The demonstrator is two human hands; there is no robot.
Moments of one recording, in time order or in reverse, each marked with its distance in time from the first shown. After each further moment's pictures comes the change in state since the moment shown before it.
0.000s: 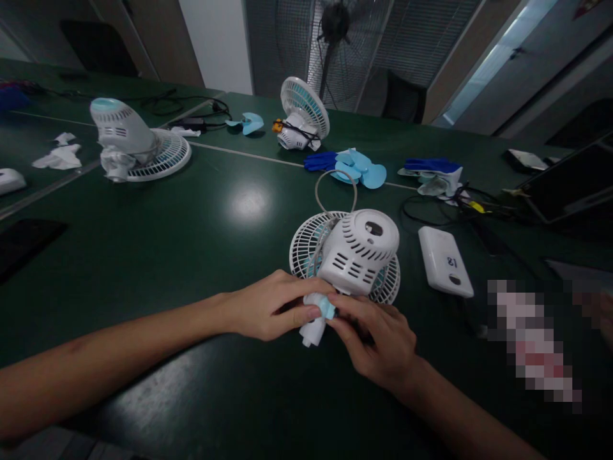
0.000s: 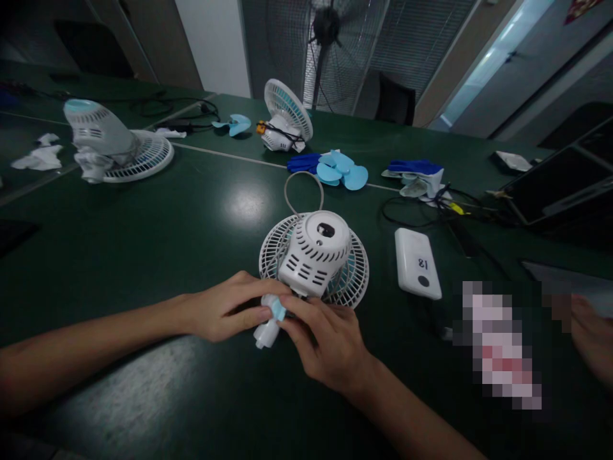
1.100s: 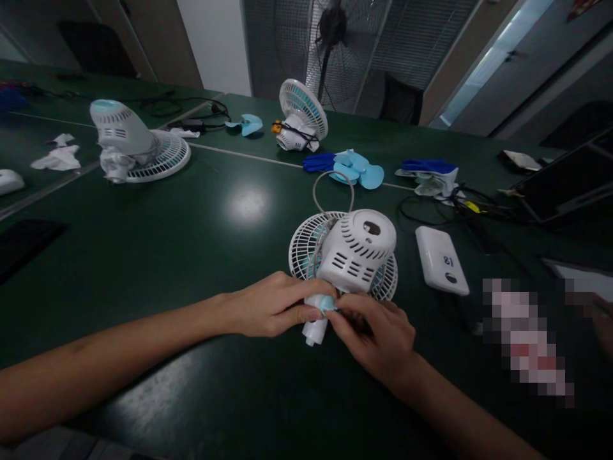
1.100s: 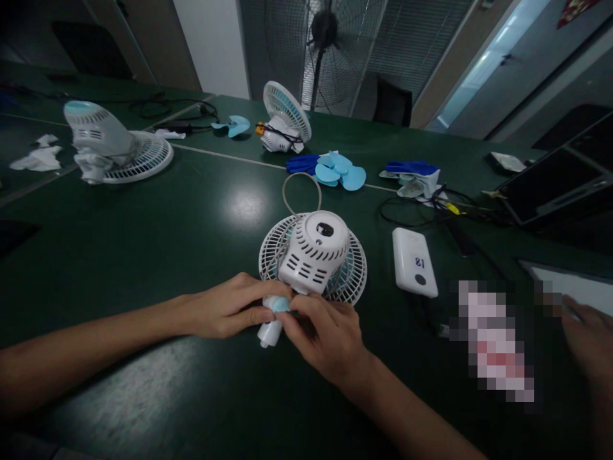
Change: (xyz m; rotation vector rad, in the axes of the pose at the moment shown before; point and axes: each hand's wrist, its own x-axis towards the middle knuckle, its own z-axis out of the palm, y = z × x) left_hand -0.002 -0.005 0.002 0.069 -0.048 -0.027; right_hand 0.011 -0.004 0.001 -0.039 0.058 0.020
